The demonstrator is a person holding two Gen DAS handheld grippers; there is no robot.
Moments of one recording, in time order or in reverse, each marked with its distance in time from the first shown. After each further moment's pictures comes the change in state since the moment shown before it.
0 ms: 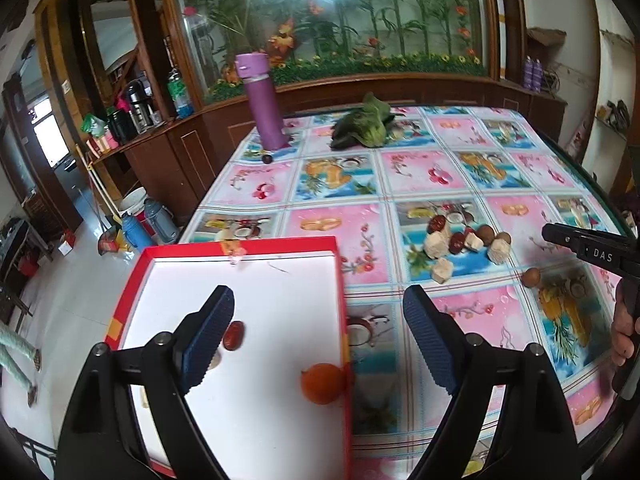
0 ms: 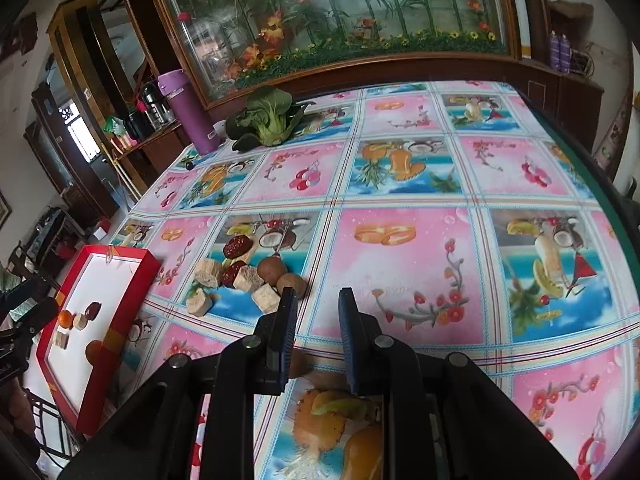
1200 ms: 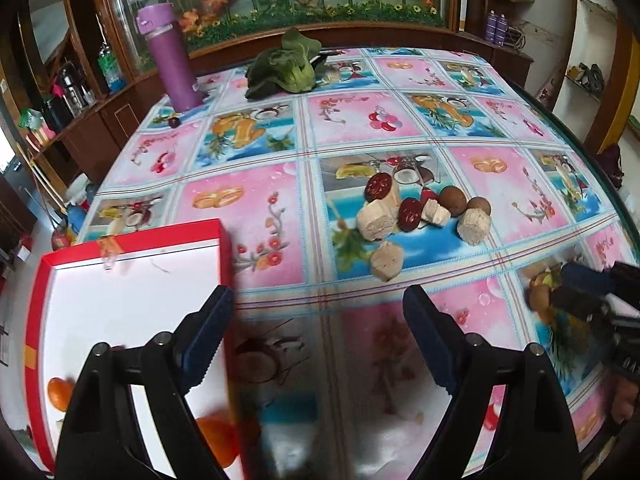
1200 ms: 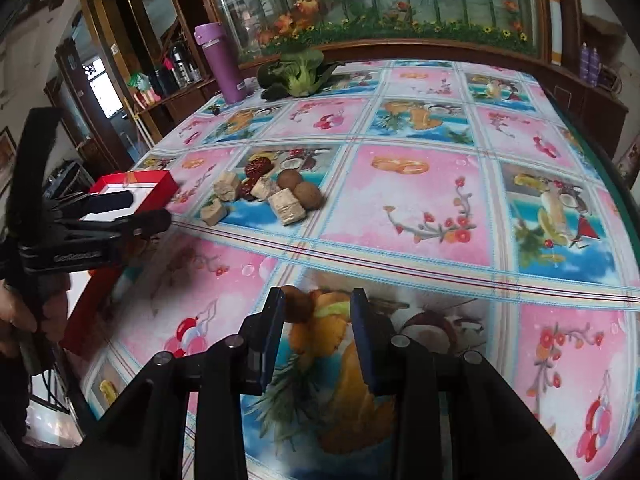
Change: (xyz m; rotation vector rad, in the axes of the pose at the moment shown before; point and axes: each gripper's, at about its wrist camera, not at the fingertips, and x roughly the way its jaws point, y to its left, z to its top) left arm 0.082 -0.058 0.008 0.074 0.167 -0.186; right arm -0.014 0.000 -0.051 -0.126 0.092 0.048
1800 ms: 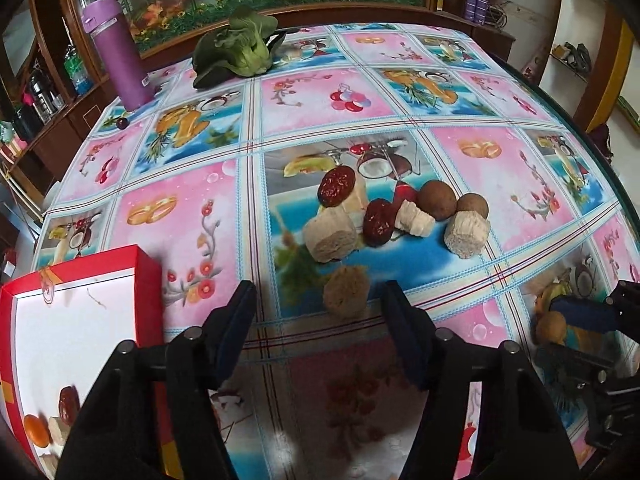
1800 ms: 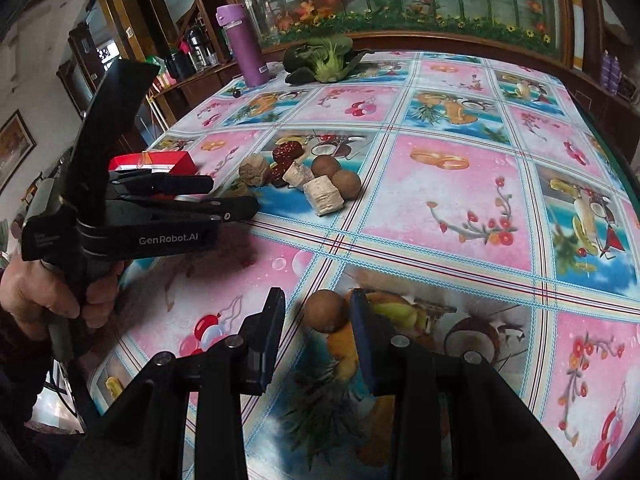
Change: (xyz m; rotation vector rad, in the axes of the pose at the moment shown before) left arm 0.042 -0.023 0.015 0.062 0.054 -0.056; right arm 0.014 0.018 0.001 -0.053 0.046 0.018
